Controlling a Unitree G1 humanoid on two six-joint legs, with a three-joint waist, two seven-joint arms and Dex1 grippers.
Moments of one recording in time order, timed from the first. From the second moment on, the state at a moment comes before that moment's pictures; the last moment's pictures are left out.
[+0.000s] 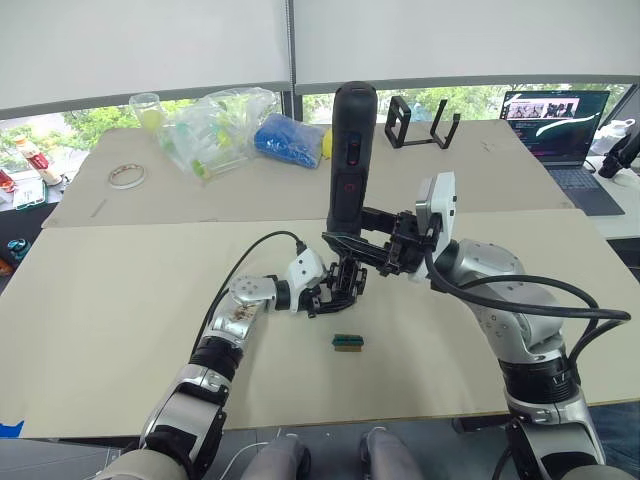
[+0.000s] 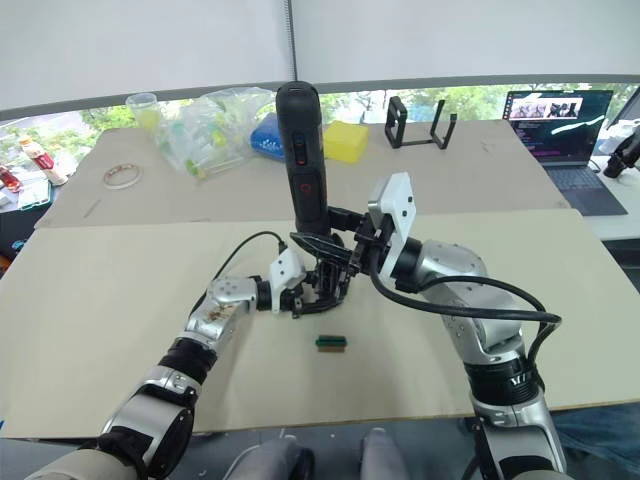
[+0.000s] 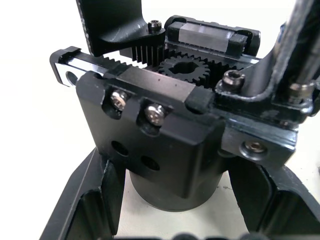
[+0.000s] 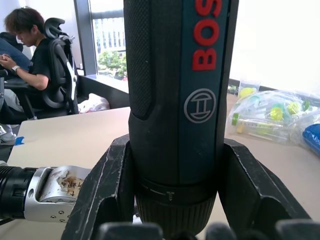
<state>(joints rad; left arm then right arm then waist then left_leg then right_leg) -0.63 0.21 -0.20 0.59 -0.08 -0.06 -1.04 -0.53 -0.44 0.09 -0.29 0.59 0.48 0.76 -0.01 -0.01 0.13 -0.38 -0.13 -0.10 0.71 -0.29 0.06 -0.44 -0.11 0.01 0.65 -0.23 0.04</state>
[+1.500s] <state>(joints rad) -0.64 0.21 -0.20 0.60 -0.08 -0.06 -1.04 -0.52 -0.54 0.10 -0.35 0.58 0.44 0.83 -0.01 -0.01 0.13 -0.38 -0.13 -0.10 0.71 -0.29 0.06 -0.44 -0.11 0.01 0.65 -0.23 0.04</state>
